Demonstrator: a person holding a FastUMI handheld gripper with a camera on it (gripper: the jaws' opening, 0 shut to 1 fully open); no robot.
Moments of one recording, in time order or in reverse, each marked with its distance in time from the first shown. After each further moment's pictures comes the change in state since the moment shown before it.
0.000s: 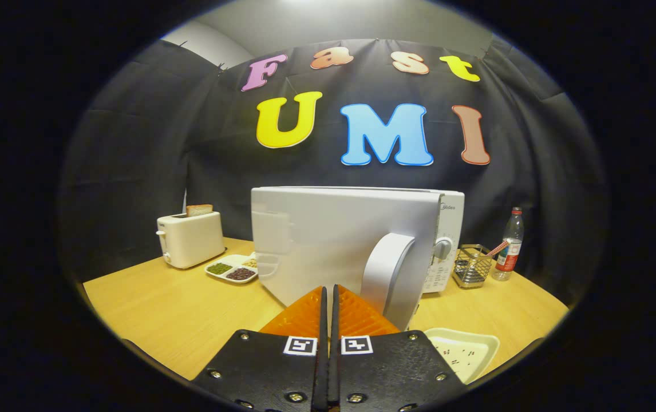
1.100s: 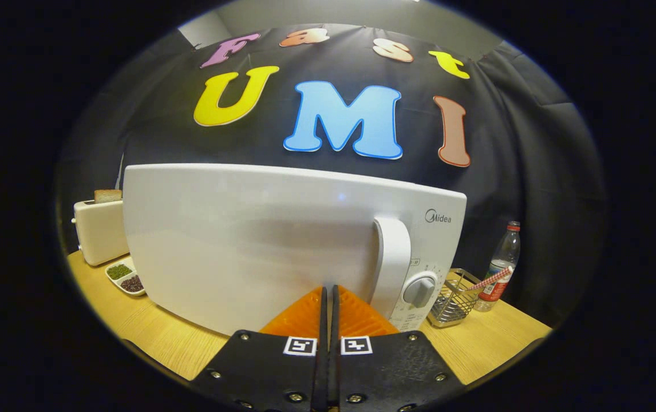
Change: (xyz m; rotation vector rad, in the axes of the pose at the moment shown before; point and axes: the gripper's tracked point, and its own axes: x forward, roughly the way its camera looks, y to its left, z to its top) arm 0.159 -0.097 0.000 -0.043 0.020 -0.206
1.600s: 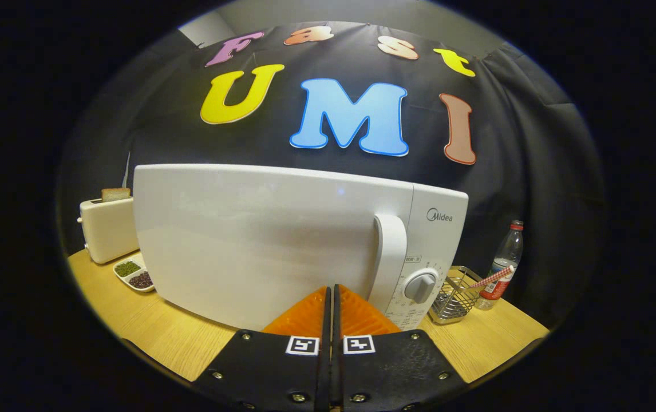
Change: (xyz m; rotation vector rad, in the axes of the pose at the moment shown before) arm -0.033 0.008 0.007 0.001 0.012 0.055
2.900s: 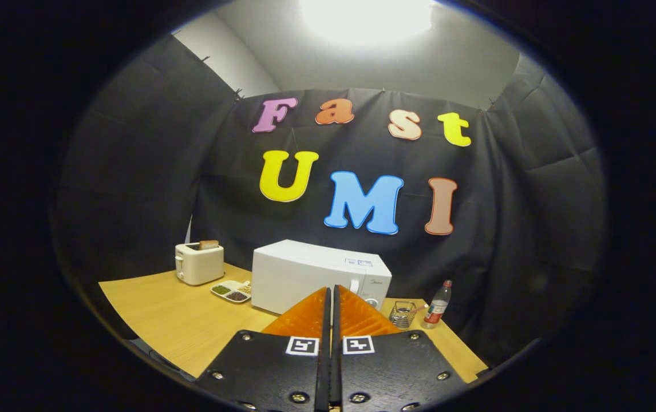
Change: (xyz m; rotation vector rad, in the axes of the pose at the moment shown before) arm -0.339 -0.020 0.139 -0.066 -0.227 0.166
